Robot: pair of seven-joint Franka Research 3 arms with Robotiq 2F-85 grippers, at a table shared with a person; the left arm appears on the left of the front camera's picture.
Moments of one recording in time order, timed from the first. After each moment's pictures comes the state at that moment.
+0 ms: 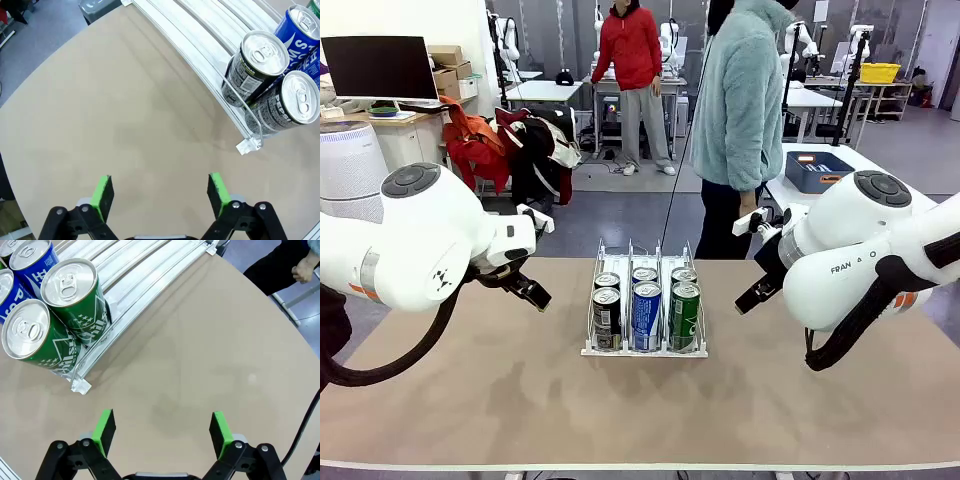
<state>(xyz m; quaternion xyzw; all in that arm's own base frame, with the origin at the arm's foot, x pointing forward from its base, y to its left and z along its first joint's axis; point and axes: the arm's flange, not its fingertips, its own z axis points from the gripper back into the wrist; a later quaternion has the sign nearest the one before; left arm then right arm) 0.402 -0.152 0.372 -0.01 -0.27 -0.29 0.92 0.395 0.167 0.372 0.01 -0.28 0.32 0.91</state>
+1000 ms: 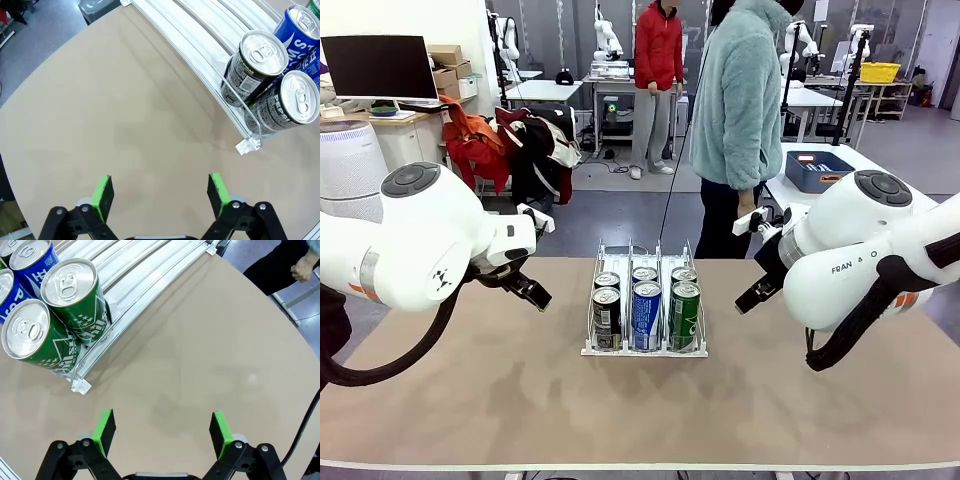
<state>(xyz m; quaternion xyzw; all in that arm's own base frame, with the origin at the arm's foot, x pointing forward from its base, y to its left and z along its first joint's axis) 0.402 -0.152 0.372 -0.01 -0.27 -0.30 0.92 0.395 0.167 0.372 0.01 -0.28 0.32 0.91</state>
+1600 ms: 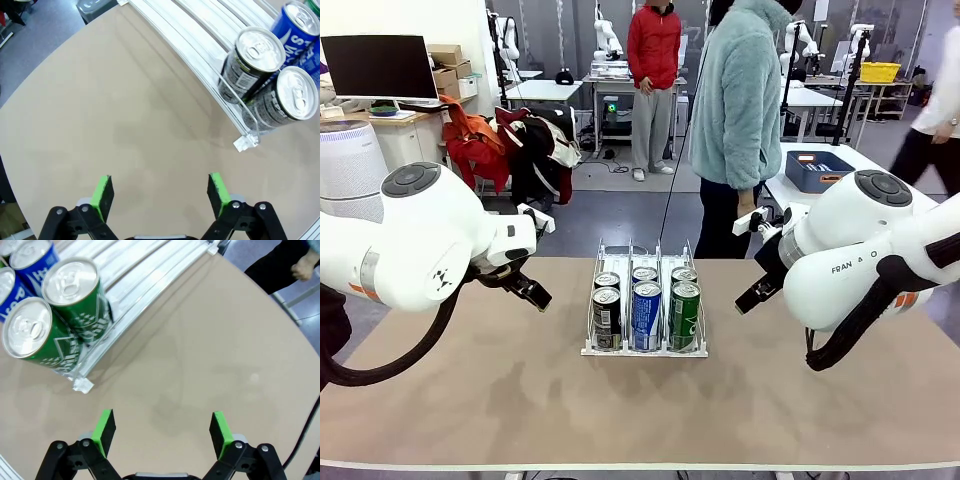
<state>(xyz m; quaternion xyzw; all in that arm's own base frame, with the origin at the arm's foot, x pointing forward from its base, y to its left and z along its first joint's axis) 0.400 -0.154 0.375 -0.01 -0.26 -0.31 0.91 0.391 0.173 0.371 0.01 -0.27 0.33 0.91</state>
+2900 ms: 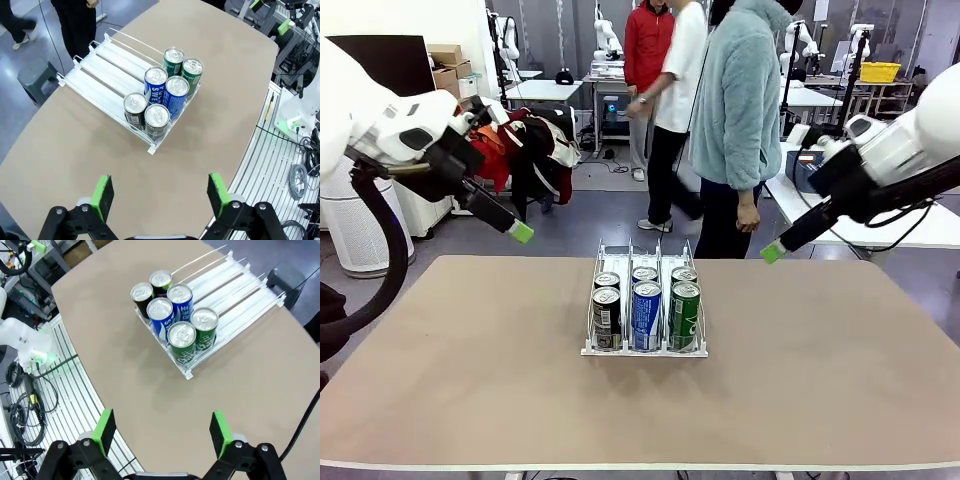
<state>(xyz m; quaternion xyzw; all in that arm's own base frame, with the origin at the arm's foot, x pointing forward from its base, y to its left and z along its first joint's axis) 0.334 -0.118 0.551 -0.19 -0.31 -0.43 0.83 0.322 0.125 0.537 0.22 -0.25 0.40 0.85</state>
